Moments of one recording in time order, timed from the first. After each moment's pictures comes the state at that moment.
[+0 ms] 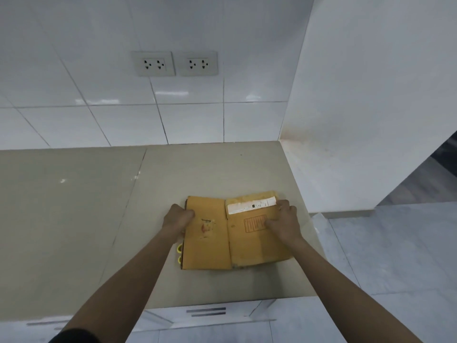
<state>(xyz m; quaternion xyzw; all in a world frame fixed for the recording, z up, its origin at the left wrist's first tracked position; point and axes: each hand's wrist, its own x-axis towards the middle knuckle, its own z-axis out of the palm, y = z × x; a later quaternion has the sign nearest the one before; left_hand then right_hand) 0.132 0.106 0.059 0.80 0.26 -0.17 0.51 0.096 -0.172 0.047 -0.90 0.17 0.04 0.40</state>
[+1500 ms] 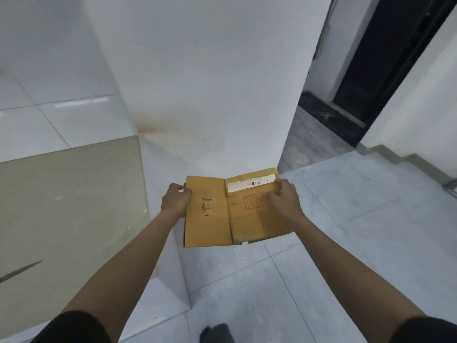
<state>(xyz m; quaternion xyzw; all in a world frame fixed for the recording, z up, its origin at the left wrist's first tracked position) 0.075 -0.369 0.063 0.82 0.11 -0.17 0.53 -0.038 -0.629 0.067 -0.85 0.28 -0.08 0.44</state>
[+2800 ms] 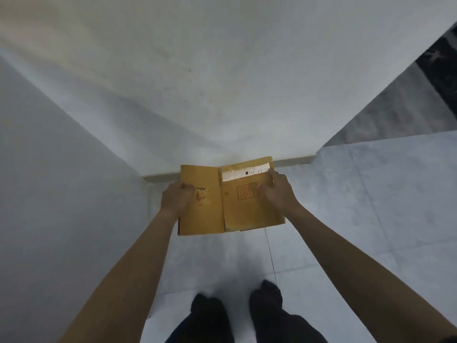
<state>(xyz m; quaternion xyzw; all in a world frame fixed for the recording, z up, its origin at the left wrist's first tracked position) 0.341 -0.528 -0.309 0.84 0.20 -0.24 0.44 0.310 -0.785 -0.299 -0.87 0.19 0.18 0.42</state>
